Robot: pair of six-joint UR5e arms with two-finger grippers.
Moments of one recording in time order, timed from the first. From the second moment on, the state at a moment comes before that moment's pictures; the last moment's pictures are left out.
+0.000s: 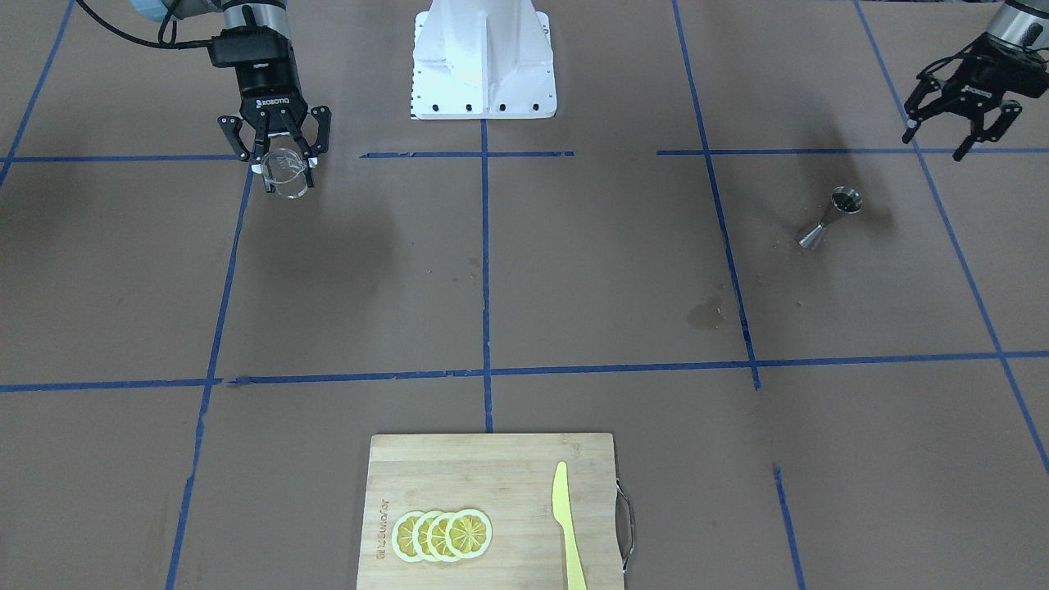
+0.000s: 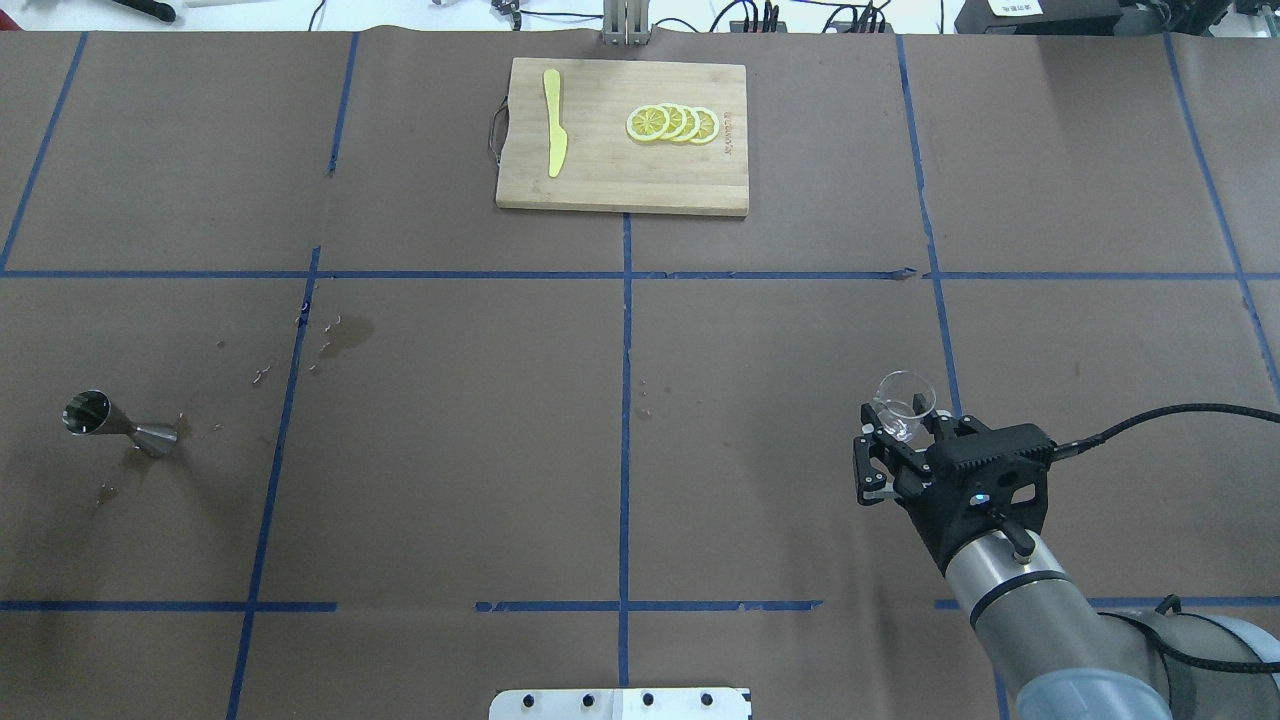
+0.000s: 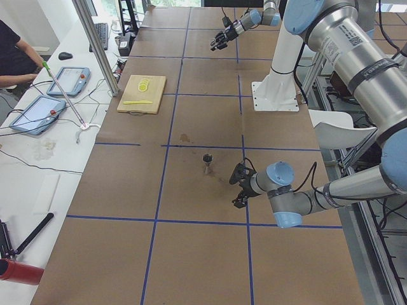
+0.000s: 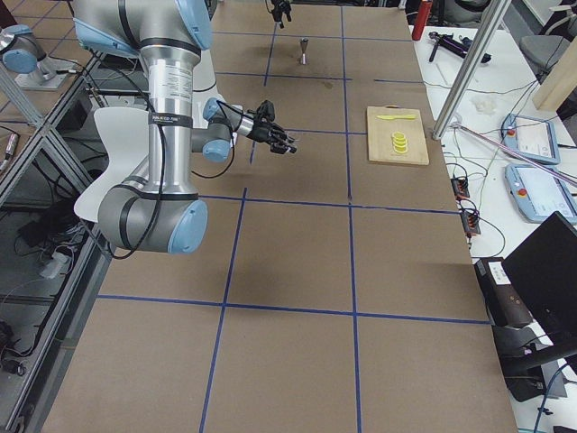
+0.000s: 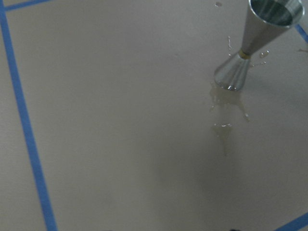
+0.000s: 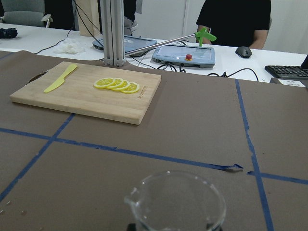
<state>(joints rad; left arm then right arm) -0.91 -1.00 -1.64 -3.03 -1.93 -0.55 0.05 -1.64 2.12 -1.05 0.64 1.23</state>
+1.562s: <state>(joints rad) -1.66 -1.54 -1.82 -1.56 -2.19 0.23 0.02 -1.81 1.88 -0.80 0.54 1.43</state>
